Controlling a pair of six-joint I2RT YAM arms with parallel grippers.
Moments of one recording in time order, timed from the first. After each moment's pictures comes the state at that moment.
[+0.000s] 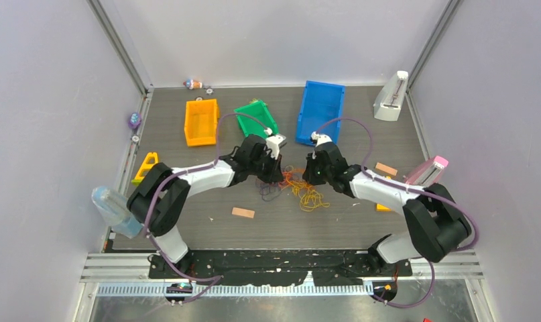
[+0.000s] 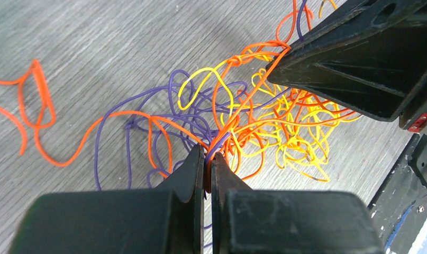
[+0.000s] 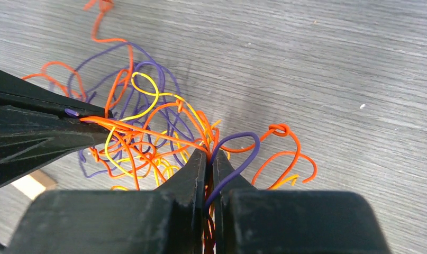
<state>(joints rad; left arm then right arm) -0.68 1.74 0.98 0.01 0.34 -0.20 0.56 1.45 0.73 -0.07 0.02 0.40</state>
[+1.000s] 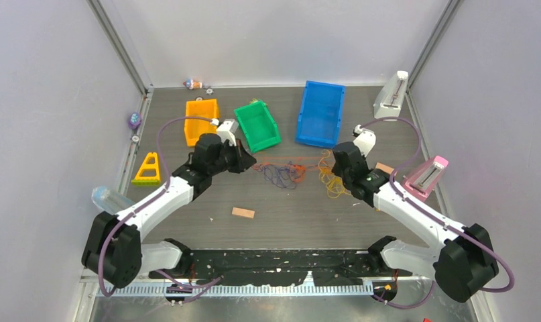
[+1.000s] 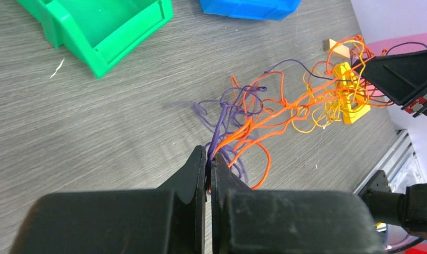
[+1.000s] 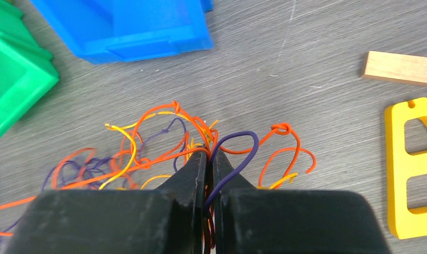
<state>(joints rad) -0.48 1.26 0.75 0.05 0.24 -0.46 0.53 1.12 0.71 -0.32 0.59 0.68</state>
